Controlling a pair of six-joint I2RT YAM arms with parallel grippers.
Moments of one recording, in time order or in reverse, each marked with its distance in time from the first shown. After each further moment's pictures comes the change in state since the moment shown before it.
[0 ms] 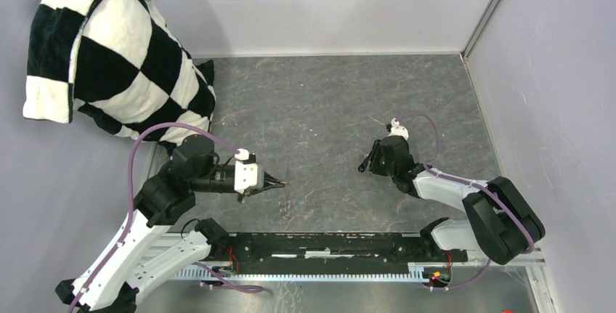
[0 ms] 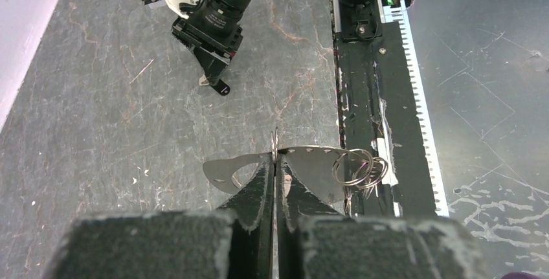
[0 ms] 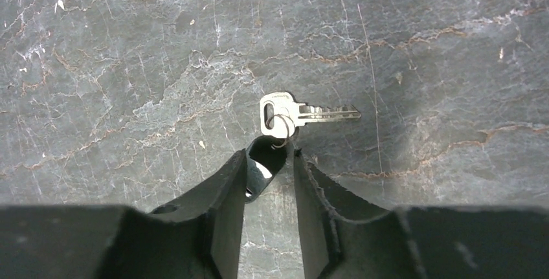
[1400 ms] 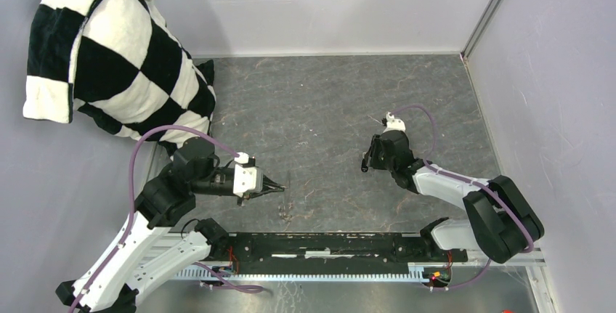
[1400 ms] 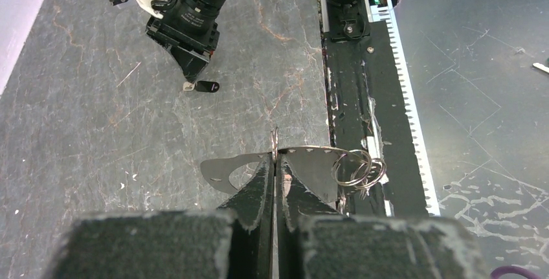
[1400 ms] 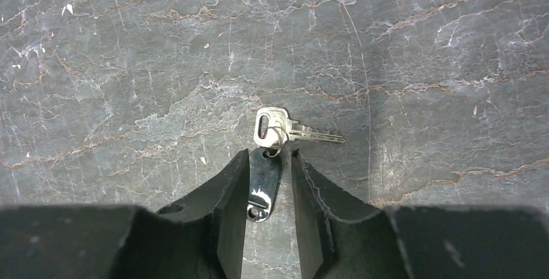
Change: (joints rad) left arm 0.000 -0.019 -0.027 -0.001 0.034 0.000; right arm -0.013 0.014 0.055 -0.005 0.006 -0.146
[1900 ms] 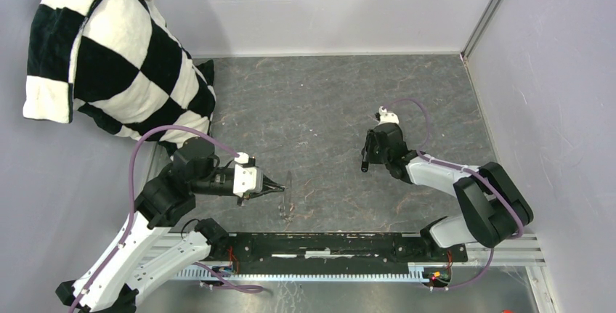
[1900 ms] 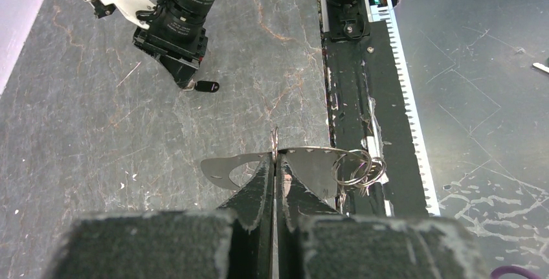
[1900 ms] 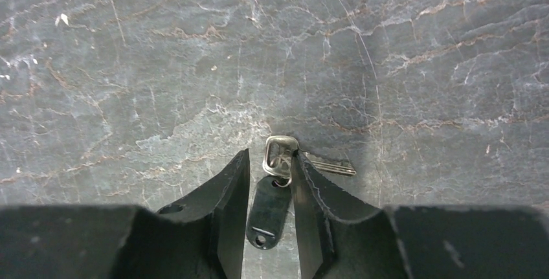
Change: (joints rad) left arm 0.000 -0.001 -0.001 0.000 0.000 0.000; right arm 0.000 0.104 0.099 -0.016 -0.003 -0.039
